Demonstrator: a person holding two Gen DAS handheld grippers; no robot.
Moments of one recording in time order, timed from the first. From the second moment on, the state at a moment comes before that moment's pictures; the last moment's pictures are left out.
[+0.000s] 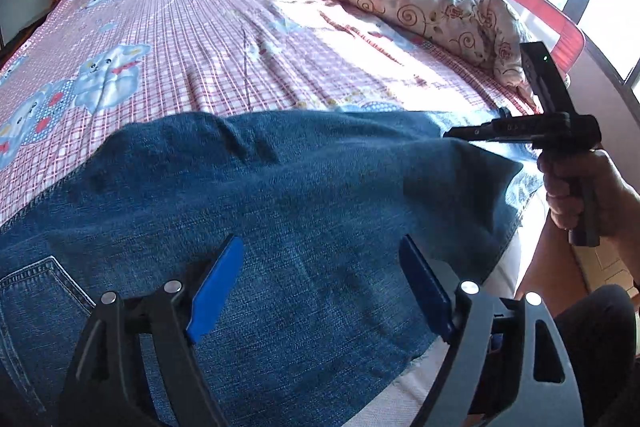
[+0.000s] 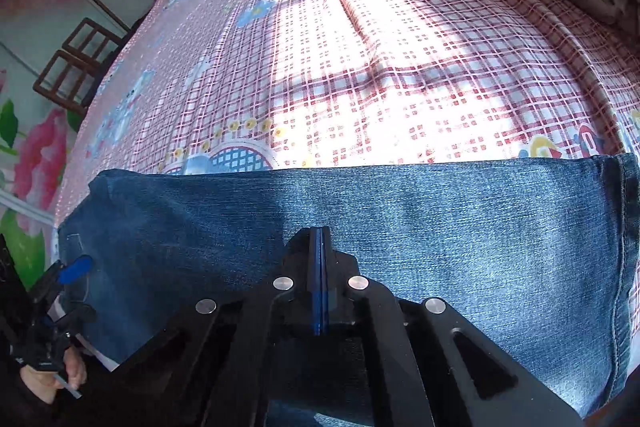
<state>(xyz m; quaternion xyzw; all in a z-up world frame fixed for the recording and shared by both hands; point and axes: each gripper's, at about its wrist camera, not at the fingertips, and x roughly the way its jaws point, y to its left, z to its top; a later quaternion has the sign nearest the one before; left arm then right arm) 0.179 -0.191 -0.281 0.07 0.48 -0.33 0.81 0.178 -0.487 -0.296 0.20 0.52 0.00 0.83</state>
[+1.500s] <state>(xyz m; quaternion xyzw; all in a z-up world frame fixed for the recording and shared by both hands) 0.270 -0.139 -0.270 0.03 0.46 -0.23 0.86 0.068 -0.495 -0.267 0.08 0.48 -0.01 0.87</state>
